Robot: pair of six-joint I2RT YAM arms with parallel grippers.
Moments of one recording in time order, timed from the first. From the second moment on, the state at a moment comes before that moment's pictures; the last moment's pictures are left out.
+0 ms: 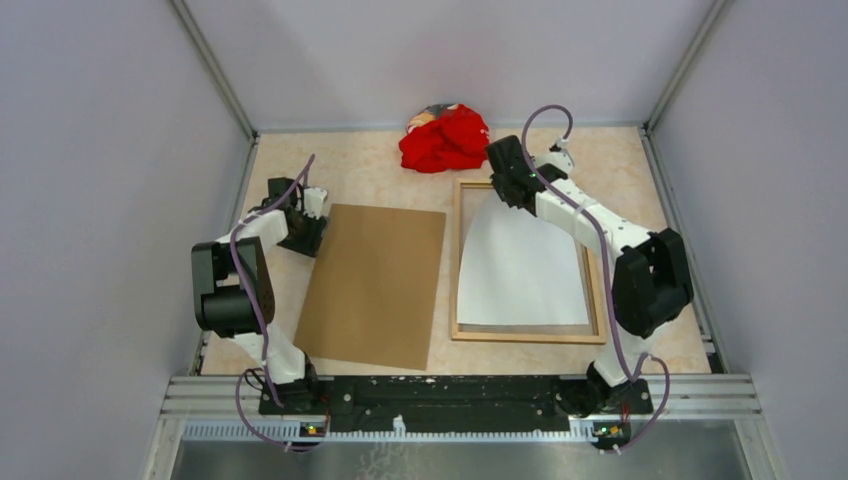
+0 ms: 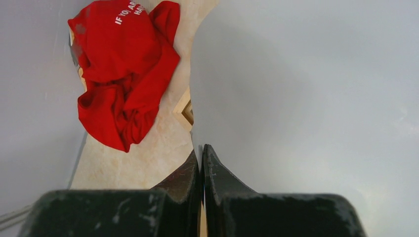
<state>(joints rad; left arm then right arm) 0.11 1.70 1.02 -0.42 0.04 0.43 0.54 1.73 1.44 -0.56 0.58 1.42</state>
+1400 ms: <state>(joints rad) 0.11 1.70 1.02 -0.42 0.05 0.44 0.52 1.84 1.55 -0.63 0.59 0.93</state>
